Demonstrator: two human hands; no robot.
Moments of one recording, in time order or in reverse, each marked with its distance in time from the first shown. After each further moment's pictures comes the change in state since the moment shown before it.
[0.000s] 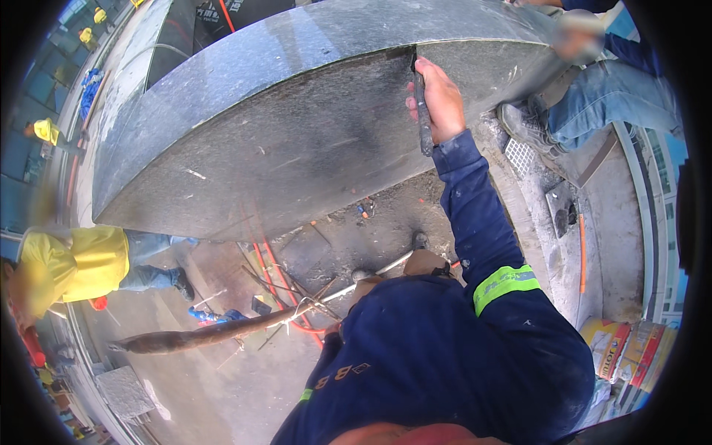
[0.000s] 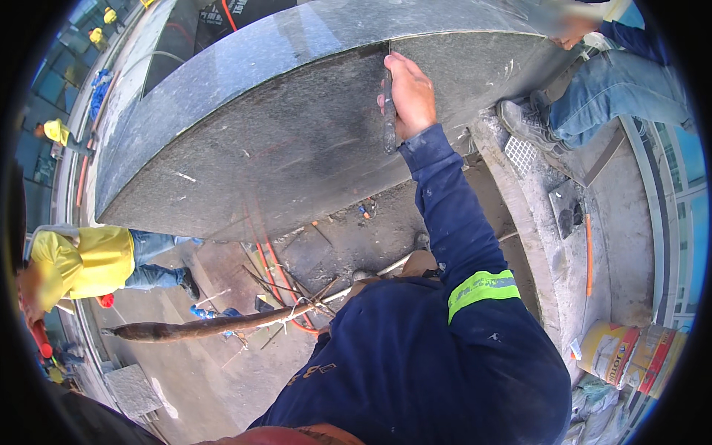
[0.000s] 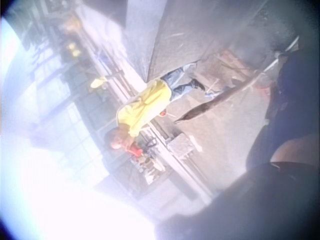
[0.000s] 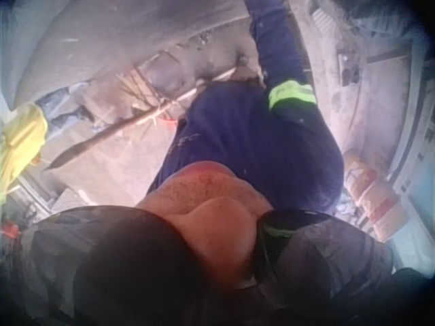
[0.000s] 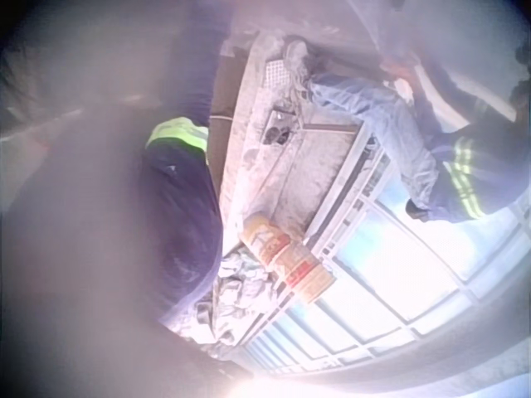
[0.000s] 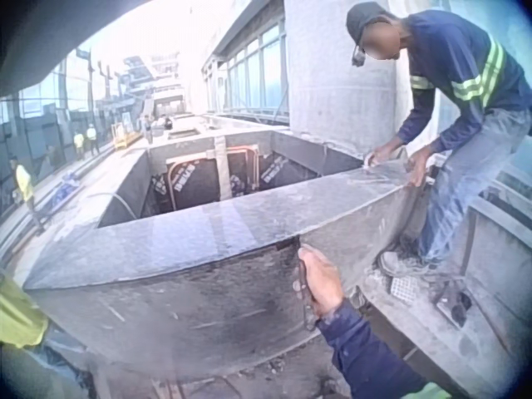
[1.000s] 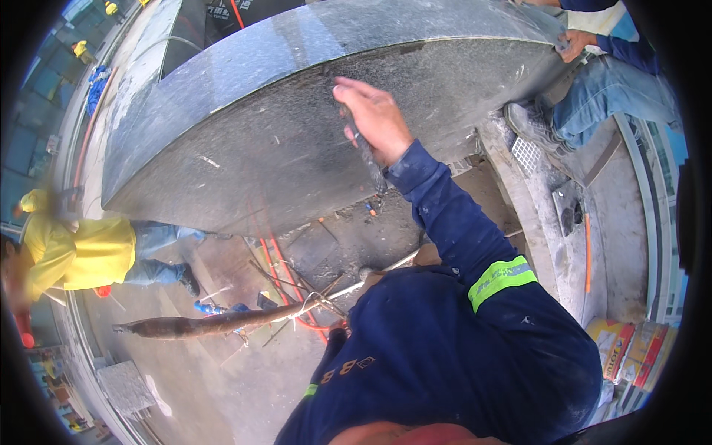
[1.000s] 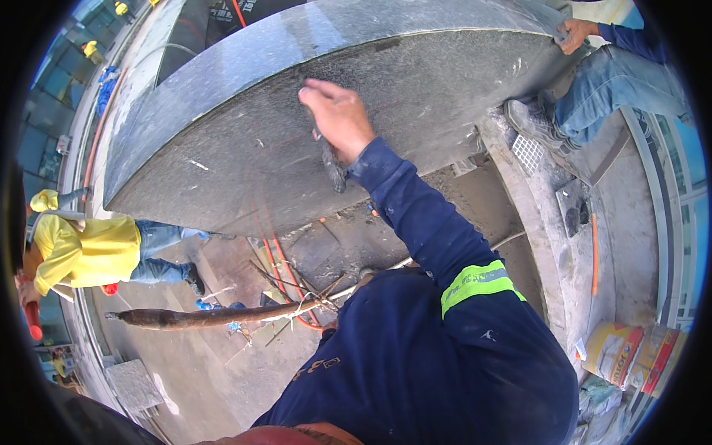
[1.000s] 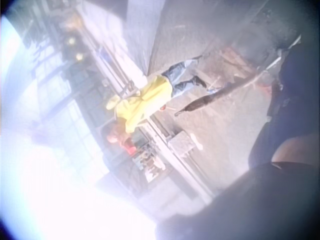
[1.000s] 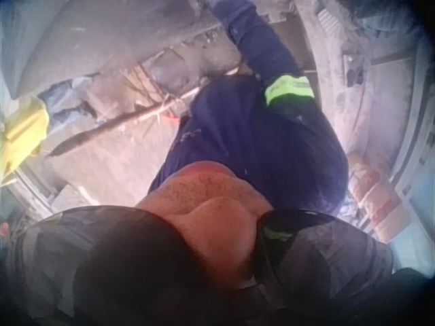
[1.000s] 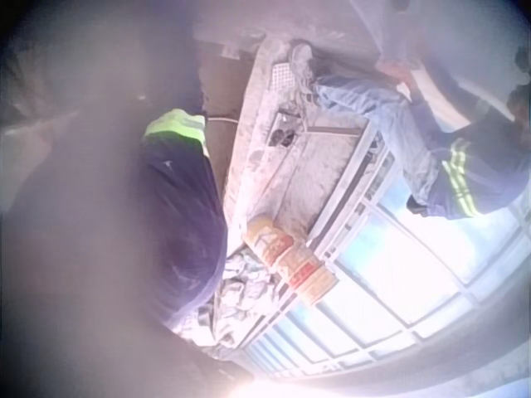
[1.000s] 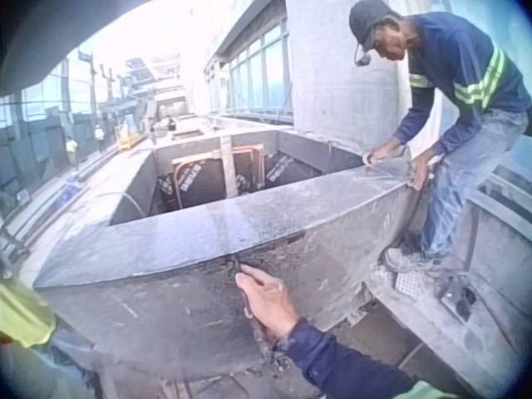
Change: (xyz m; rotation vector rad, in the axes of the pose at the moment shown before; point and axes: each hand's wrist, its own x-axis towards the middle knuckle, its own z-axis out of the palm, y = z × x) left_hand -0.006 -0.010 0.002 -0.034 0.000 -0.030; right_hand -0.062 0.034 0.075 -0.158 -0.414 0.071
